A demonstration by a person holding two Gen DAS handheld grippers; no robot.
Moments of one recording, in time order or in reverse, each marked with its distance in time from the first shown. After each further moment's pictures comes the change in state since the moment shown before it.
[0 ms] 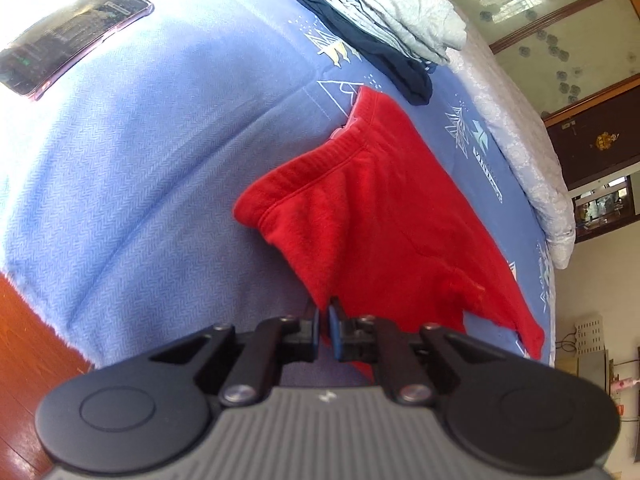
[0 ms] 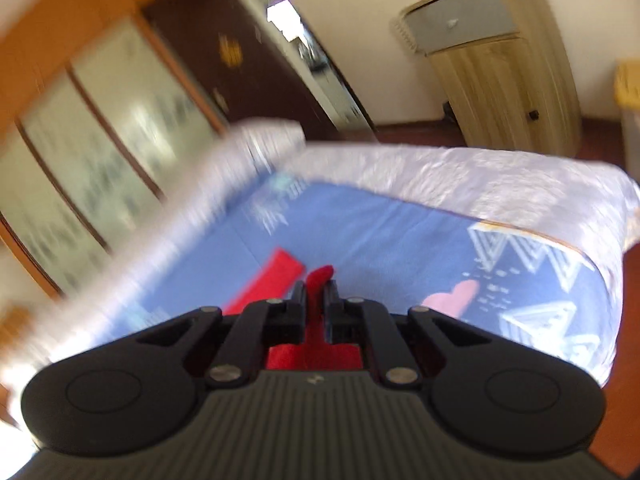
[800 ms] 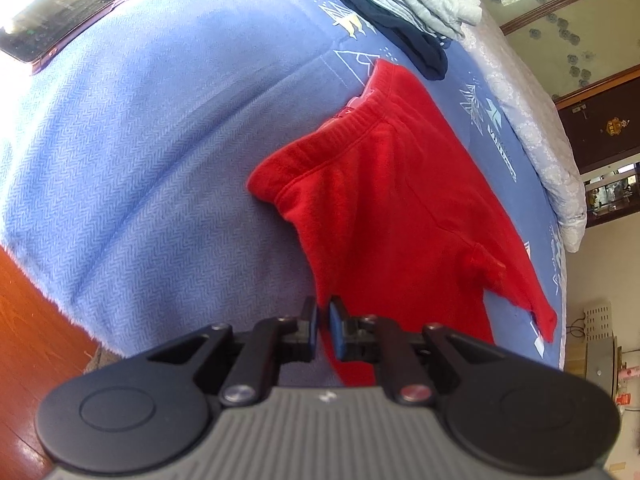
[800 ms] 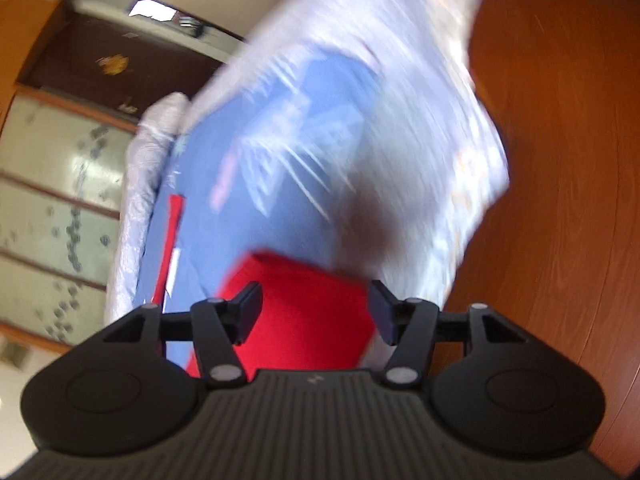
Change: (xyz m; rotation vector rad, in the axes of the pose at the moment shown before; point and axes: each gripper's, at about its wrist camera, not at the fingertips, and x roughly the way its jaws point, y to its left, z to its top) left arm 0.015 0.007 -0.006 0.004 0.060 0.029; right arm -0.055 -0.156 -0.100 0.509 0.261 -0.123
